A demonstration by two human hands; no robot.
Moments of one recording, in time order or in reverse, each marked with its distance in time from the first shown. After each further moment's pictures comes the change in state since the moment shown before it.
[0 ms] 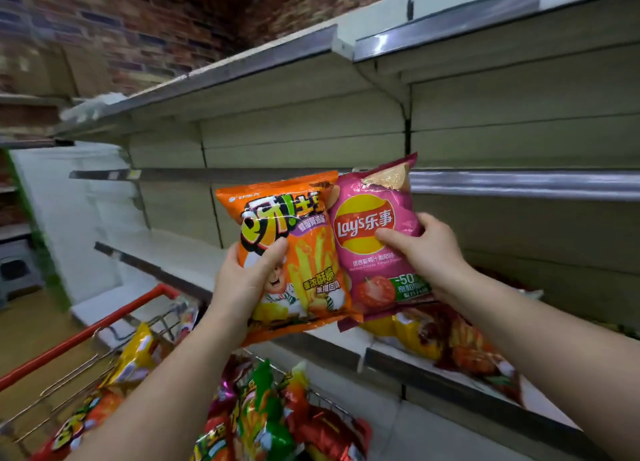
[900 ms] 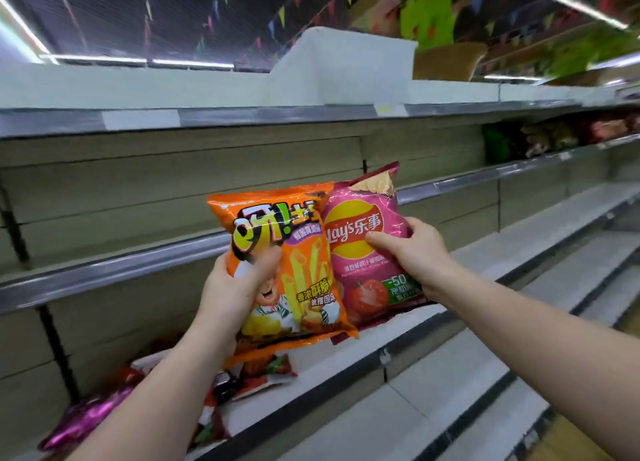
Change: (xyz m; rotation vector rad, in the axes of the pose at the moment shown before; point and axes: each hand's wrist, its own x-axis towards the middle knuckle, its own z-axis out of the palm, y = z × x) left_hand -0.132 0.074 0.253 -0.238 -1.053 0.106; right_hand -0.228 -0.072 -0.257 -0.257 1.000 0.140
